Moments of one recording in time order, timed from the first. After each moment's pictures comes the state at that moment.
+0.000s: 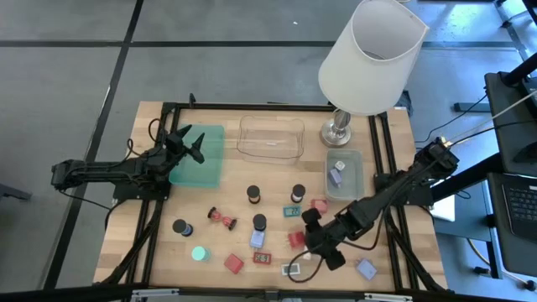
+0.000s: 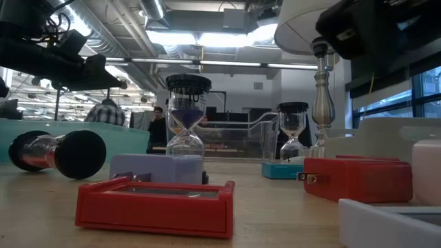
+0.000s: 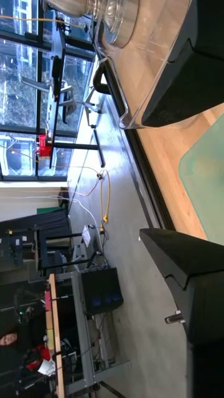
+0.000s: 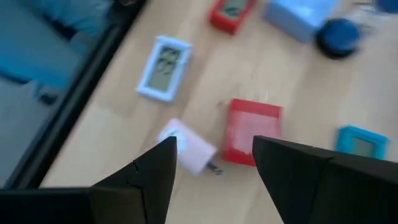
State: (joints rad) left arm 0.14 0.23 0.01 0.15 -0.90 -0.07; right arm 0.63 1.64 1.09 -0.46 0.02 0.13
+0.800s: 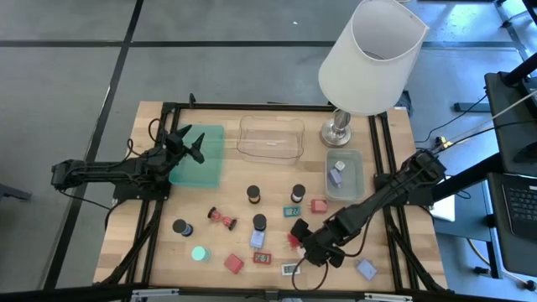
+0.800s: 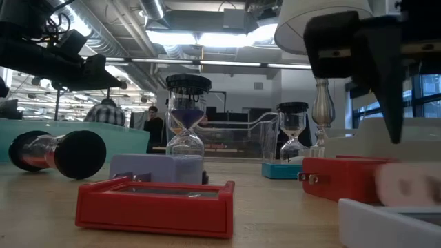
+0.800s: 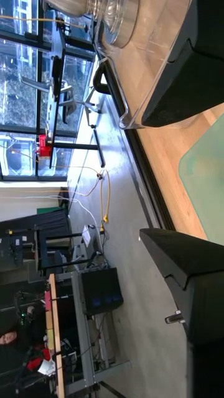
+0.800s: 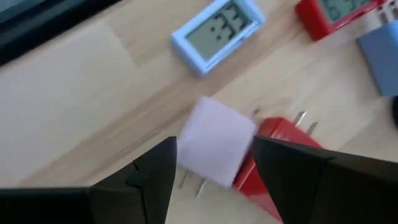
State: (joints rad) left arm 0.14 0.23 0.01 0.15 -0.90 -0.07; right arm 0.61 1.79 1.09 -0.38 -0.04 -0.37
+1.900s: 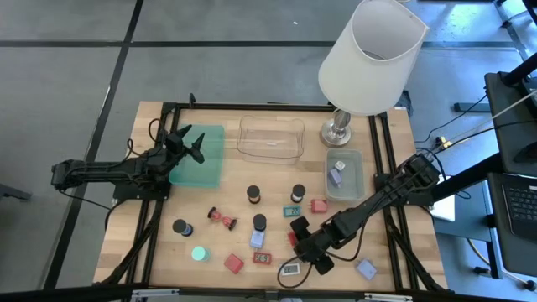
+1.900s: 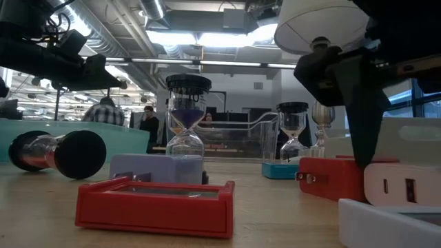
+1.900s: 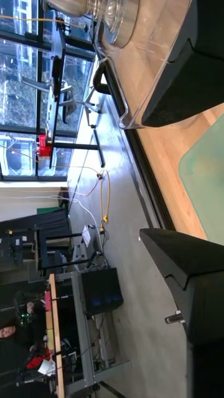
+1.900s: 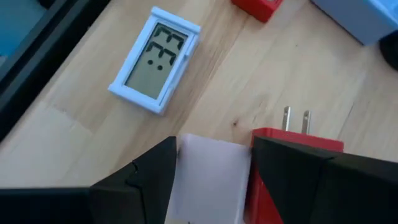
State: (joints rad) left arm 0.14 0.23 0.01 0.15 -0.90 -0.07; right arm 0.62 1.86 1.09 -0.26 0.05 0.06
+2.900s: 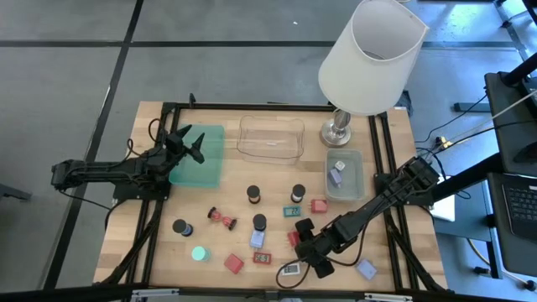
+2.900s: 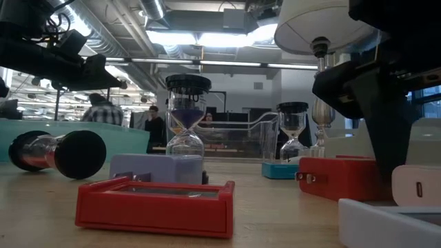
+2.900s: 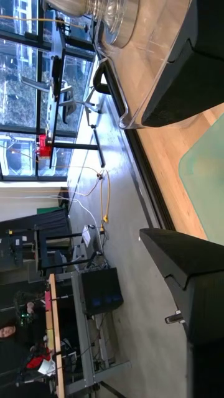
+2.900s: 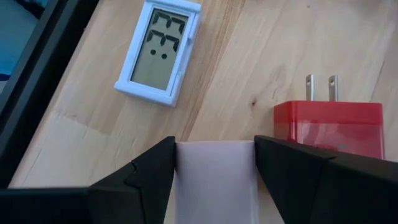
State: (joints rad) left arm 0.14 0.23 0.01 0.15 -0.90 -0.07; right arm 0.66 1.90 1.09 -0.31 0.05 0.24
